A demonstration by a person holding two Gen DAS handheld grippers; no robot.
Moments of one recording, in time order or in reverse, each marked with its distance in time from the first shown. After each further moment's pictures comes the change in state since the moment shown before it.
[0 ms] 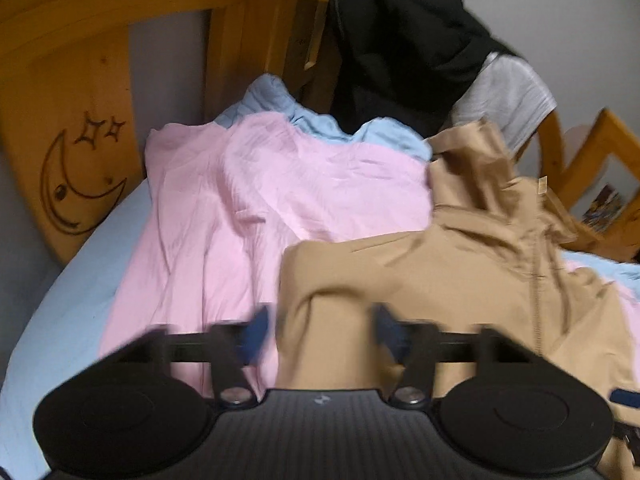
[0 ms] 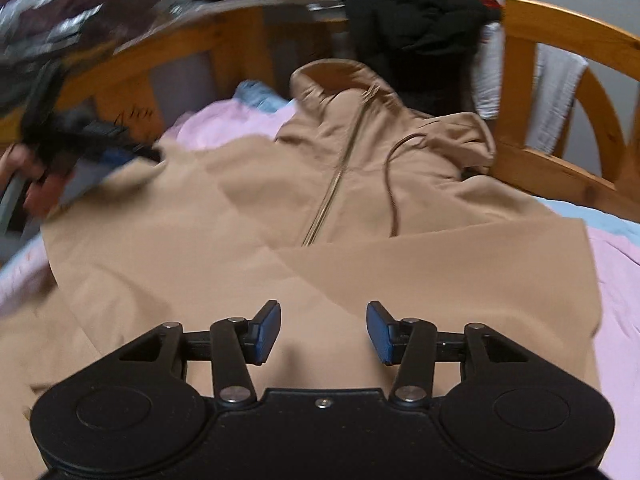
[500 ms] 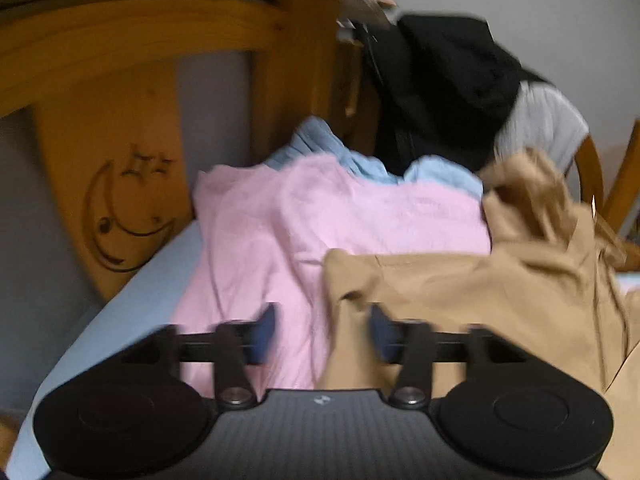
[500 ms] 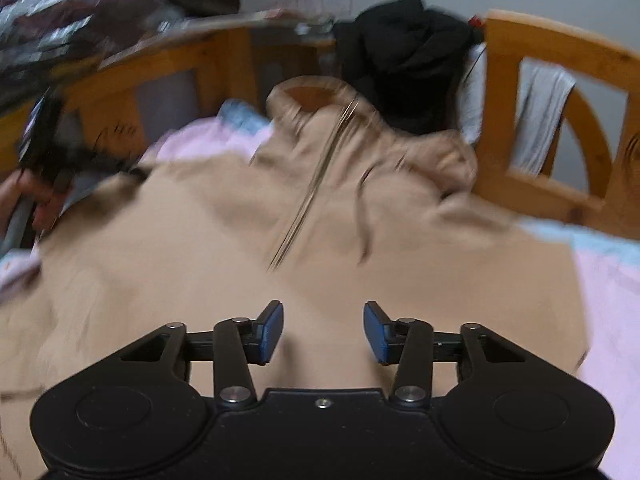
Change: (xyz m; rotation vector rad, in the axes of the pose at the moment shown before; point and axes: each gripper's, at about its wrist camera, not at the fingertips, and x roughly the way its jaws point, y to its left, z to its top) left arm -0.002 0.014 -0.016 0.004 -0.200 0.128; right arm 0.005 -0.027 0.015 0.006 -0.109 -0.058
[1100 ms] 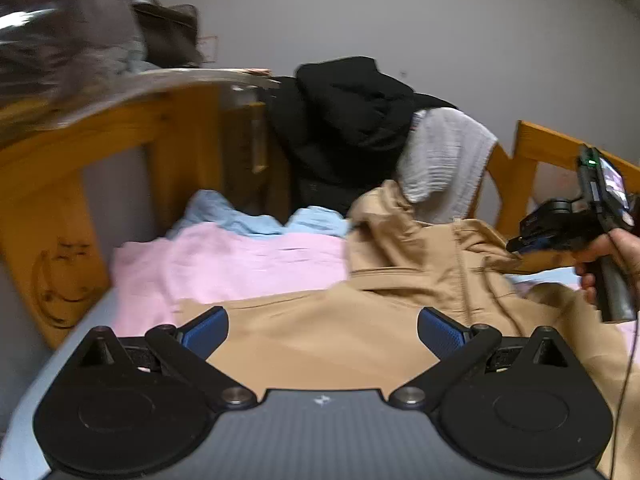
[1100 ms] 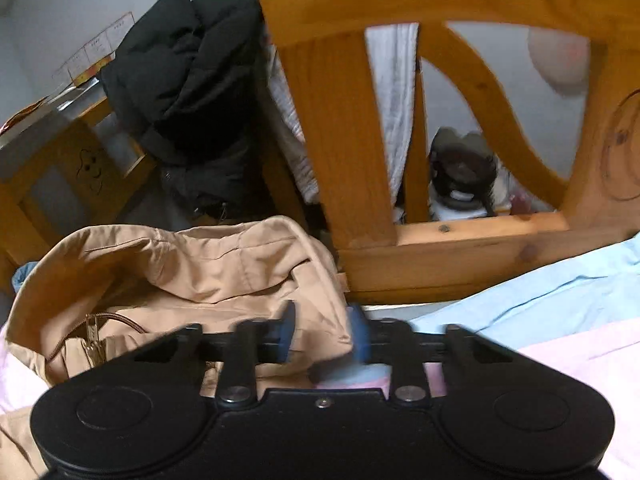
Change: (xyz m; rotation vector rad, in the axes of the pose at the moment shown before) left arm -0.062 -0.093 0.007 0.163 -0.127 -0.156; right arm 0.159 -0.117 0.141 0.501 0.086 -0.339
